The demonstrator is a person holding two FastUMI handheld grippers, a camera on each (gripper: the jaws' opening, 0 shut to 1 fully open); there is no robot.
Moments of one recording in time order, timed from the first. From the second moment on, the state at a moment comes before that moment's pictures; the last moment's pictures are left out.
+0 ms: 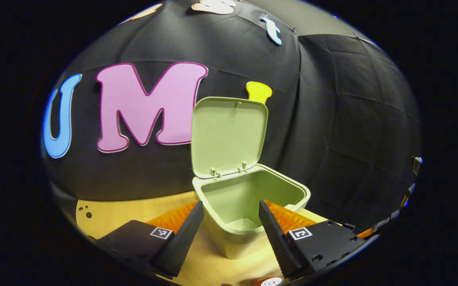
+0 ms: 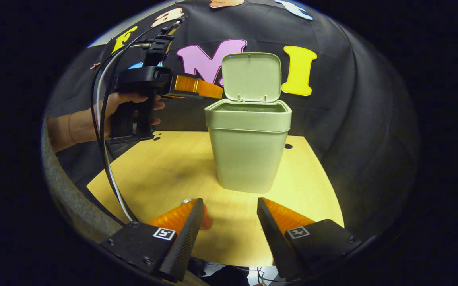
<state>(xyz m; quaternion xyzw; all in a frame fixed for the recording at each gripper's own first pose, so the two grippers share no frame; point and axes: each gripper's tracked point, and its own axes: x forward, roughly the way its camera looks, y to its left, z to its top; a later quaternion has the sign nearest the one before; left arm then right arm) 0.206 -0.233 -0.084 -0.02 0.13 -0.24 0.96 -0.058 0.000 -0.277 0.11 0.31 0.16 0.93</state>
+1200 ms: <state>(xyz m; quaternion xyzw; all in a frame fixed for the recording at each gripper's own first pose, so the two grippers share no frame) 0.022 -0.043 -0.154 -0.02 0.19 -0.07 0.98 -0.052 0.101 -0.339 0.04 0.36 0.25 0.89</state>
